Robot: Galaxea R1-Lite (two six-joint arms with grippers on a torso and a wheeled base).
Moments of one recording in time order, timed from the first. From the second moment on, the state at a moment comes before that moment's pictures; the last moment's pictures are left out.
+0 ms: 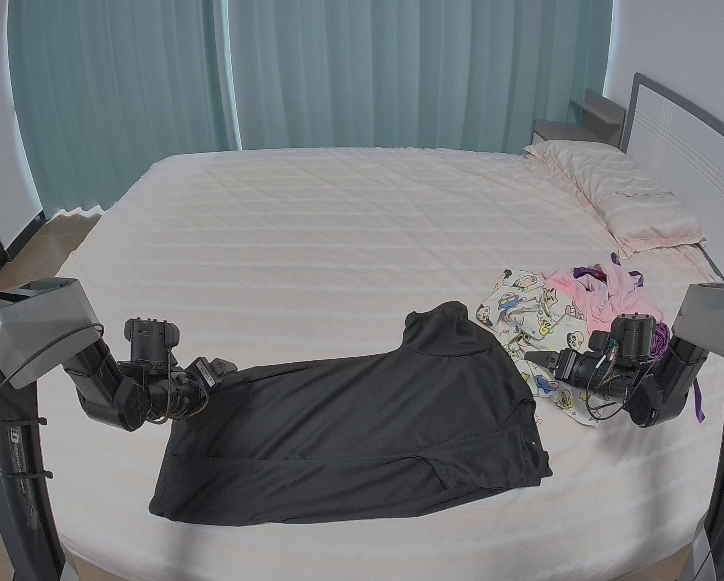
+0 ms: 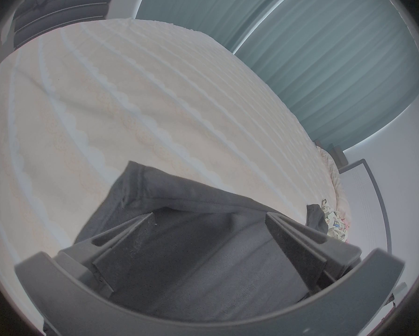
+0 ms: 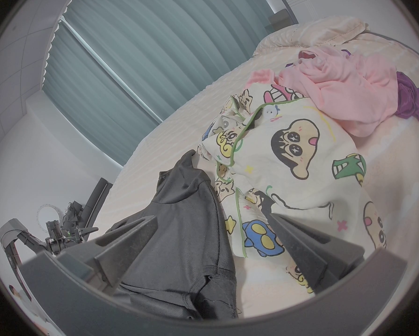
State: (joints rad) left arm -0.06 2.30 -0.86 -0.76 -0.13 -0.73; right arm 0.01 2.35 -0.78 -1.09 0.38 0.46
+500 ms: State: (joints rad) left arm -0.06 2.37 -0.94 -0.76 -0.05 -0.73; right arm 0.01 2.36 -0.78 -1.09 0.38 0.46
